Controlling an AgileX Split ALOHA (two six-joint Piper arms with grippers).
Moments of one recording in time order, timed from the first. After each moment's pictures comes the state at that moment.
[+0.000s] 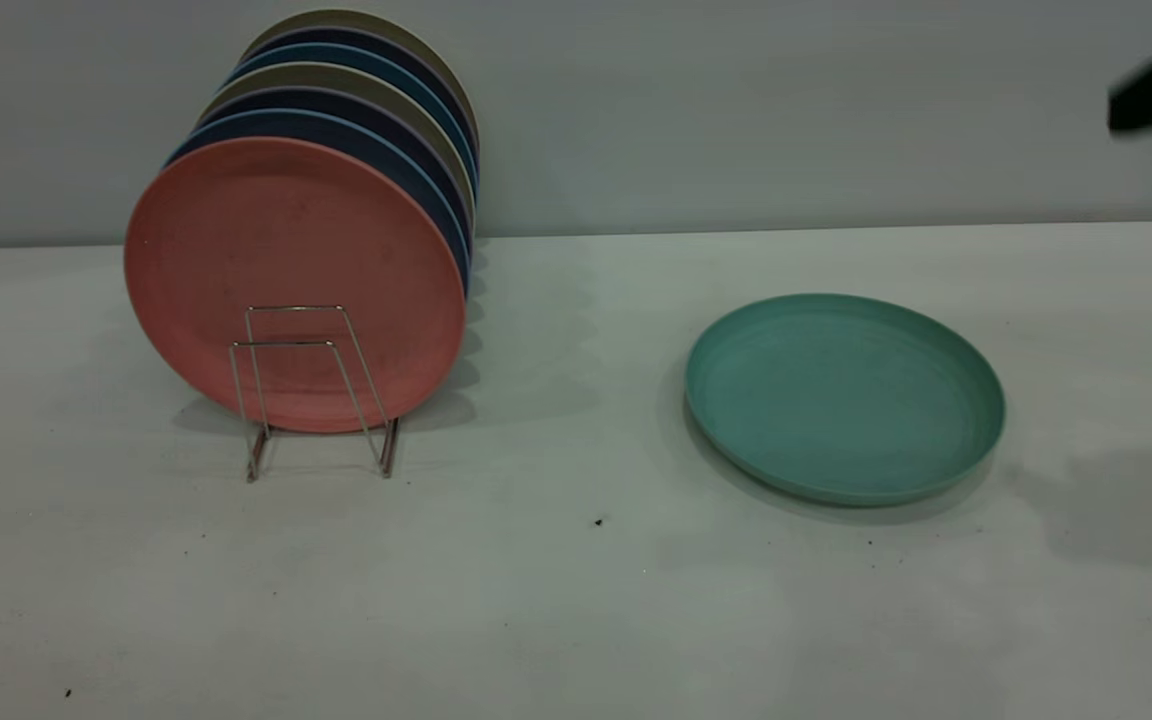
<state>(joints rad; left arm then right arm) 0.00 0.67 -0.50 -0.71 0.52 0.66 -0.26 1.73 -0.88 1.38 0.68 -1.27</state>
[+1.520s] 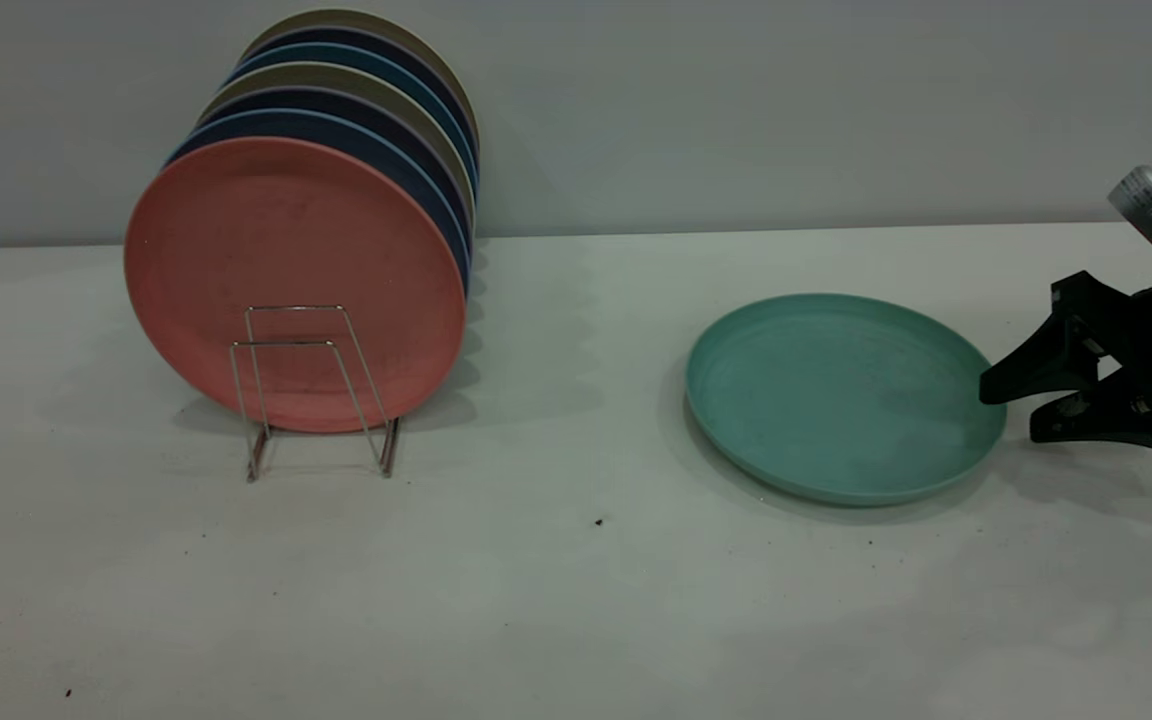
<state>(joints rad) 0.00 0.67 -0.50 -0.71 0.55 0.66 -0.22 2.33 -1.15 1.50 0.67 -1.36</state>
